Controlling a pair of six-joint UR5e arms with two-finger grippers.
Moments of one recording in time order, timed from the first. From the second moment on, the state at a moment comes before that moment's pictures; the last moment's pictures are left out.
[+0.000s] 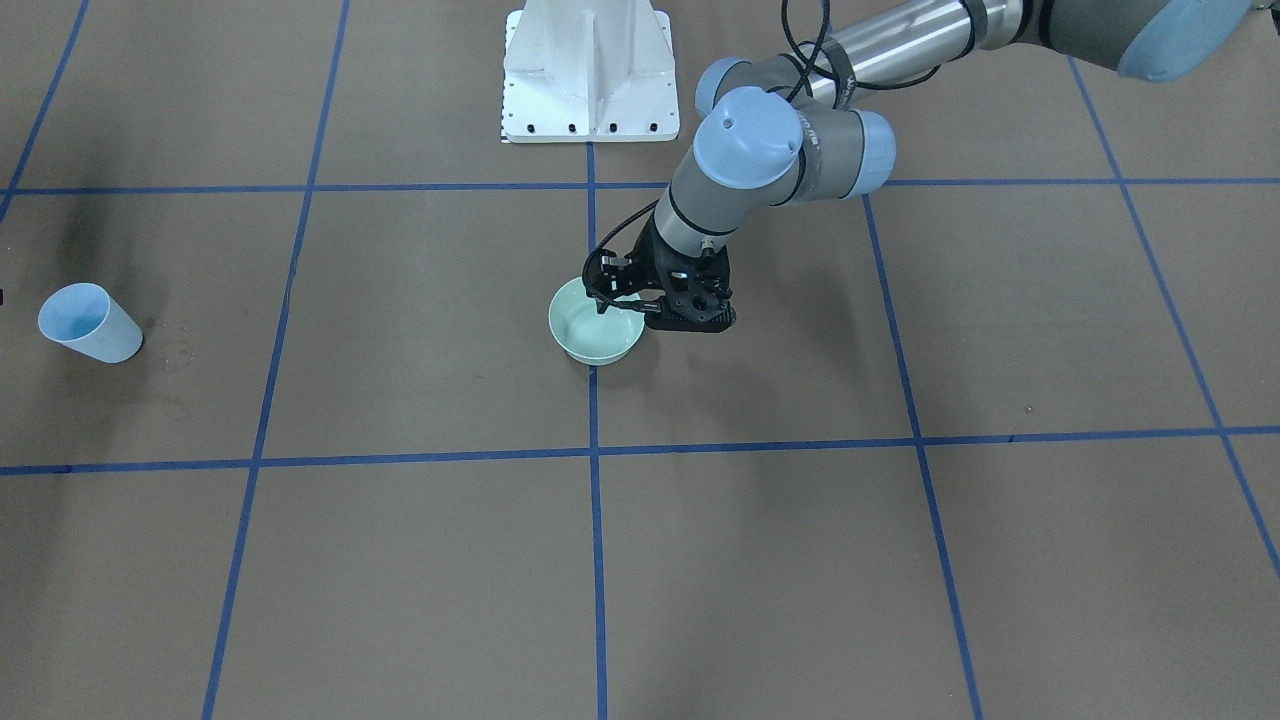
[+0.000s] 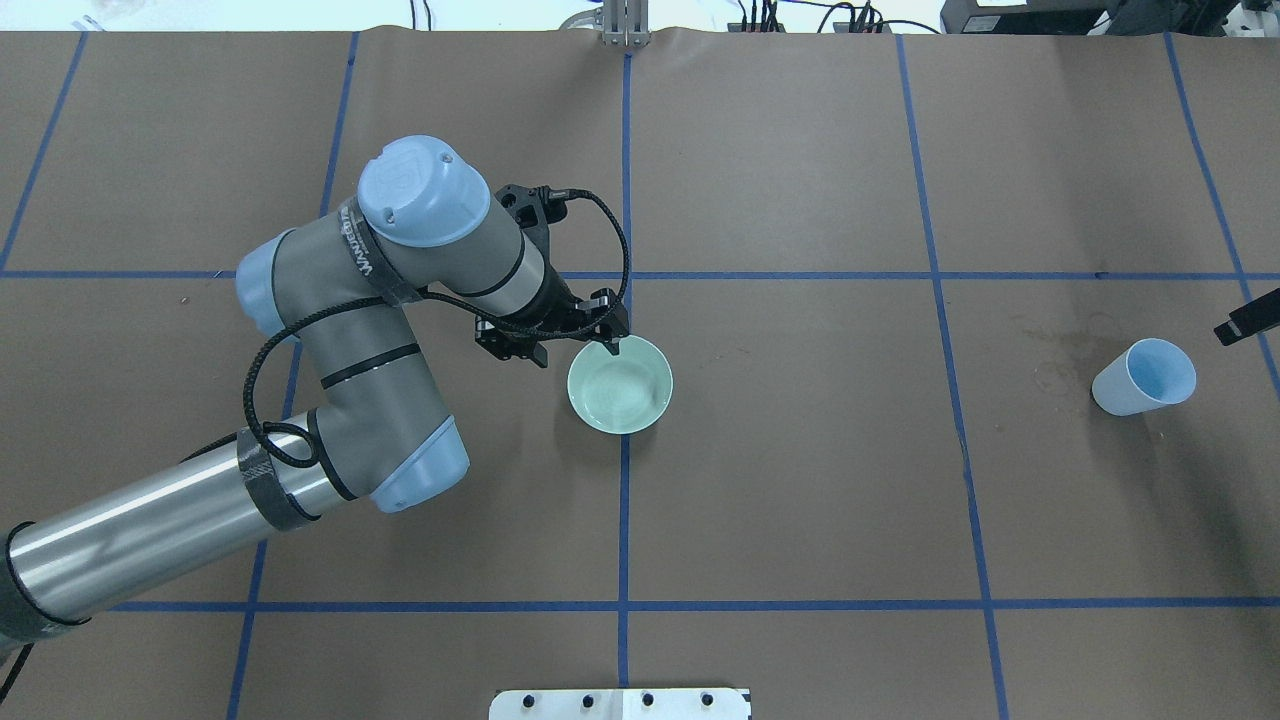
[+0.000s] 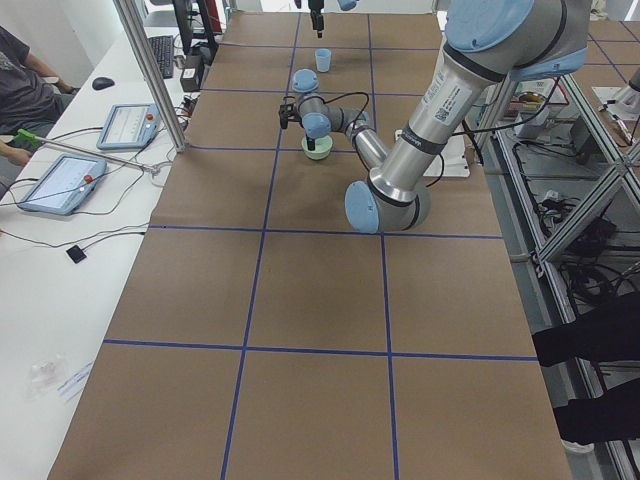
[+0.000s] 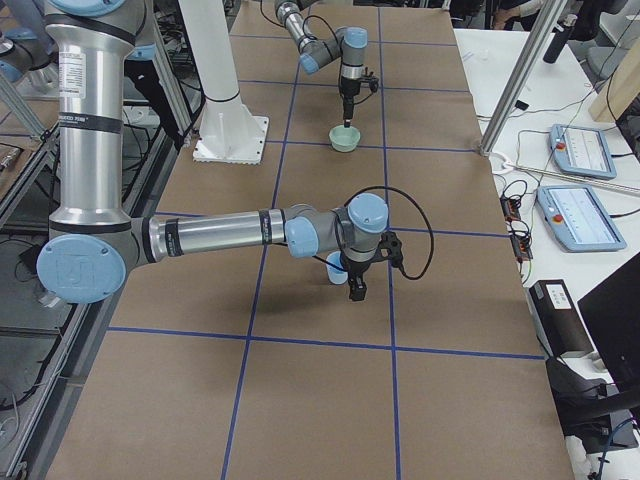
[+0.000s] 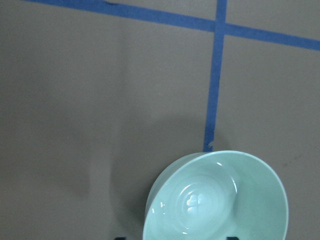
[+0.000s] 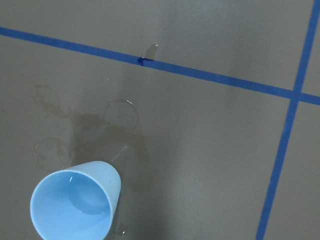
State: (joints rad) left arm -0.62 -2.29 -1.53 -1.91 -2.10 -1.33; right arm 1.24 -1.65 1.75 -1.32 2.33 0.14
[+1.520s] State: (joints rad) left arm -0.76 -2.14 -1.67 -1.90 -2.19 -1.32; right arm 0.98 -1.85 1.49 0.03 2.06 0.52
